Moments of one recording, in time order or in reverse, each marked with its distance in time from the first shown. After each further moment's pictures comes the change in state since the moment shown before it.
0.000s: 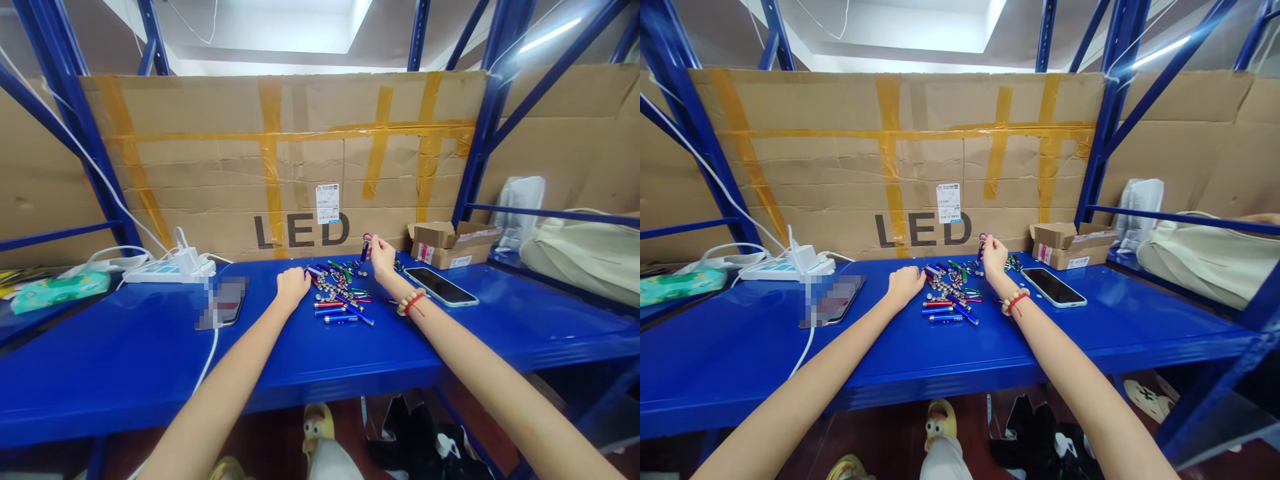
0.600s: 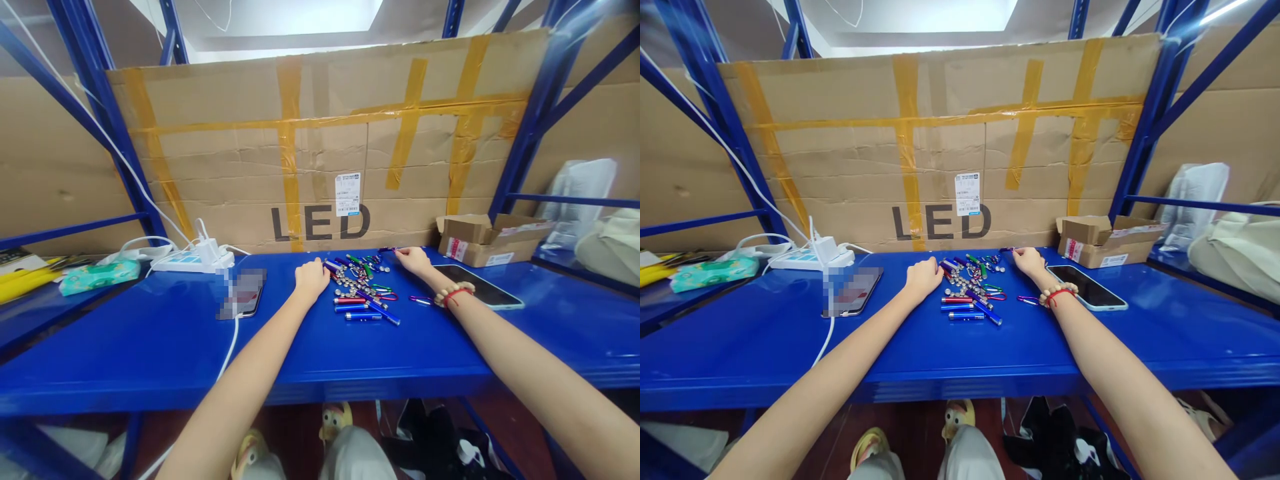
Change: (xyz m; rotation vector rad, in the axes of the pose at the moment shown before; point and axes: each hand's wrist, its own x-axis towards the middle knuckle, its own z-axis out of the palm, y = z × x) left_hand 0.000 0.001 0.000 -0.034 -0.051 -0.026; right_hand 0.042 0.040 -0.038 -1.052 -0.310 0.006
